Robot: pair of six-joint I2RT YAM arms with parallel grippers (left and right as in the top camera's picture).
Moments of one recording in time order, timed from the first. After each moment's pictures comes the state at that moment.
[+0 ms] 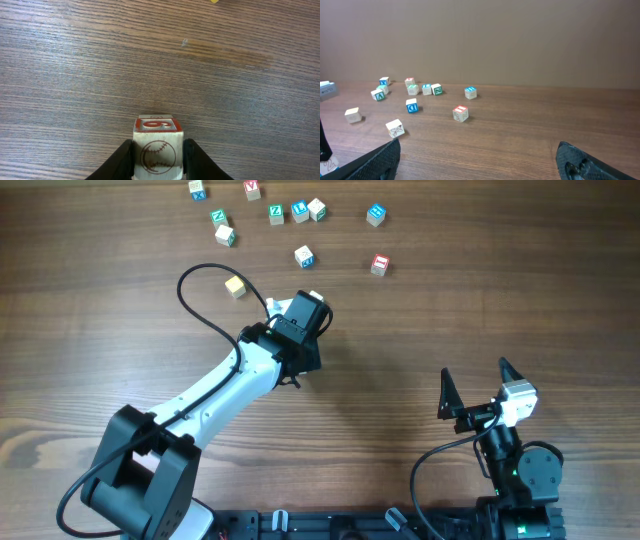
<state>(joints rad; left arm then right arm) -0.57 1.67 1.06 -0.62 -0.16 -0.70 0.05 0.02 0.01 0.01 -0.15 0.05</state>
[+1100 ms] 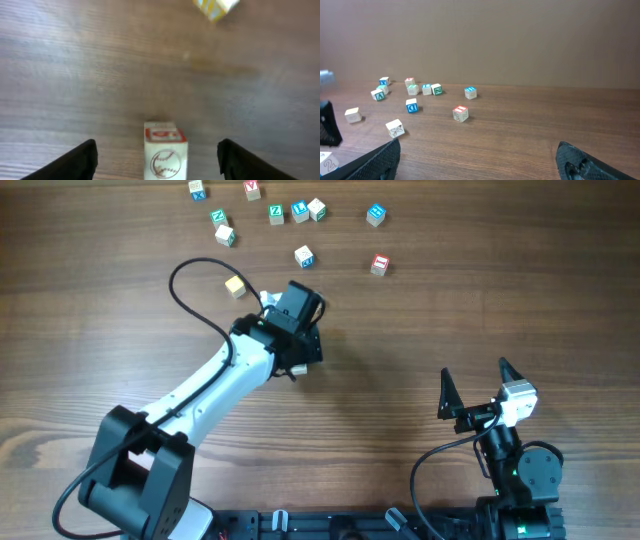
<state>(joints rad) -0.51 1.67 1.12 -0.67 -0.12 -0.66 0.05 0.02 0.01 0.01 -0.15 0.05</state>
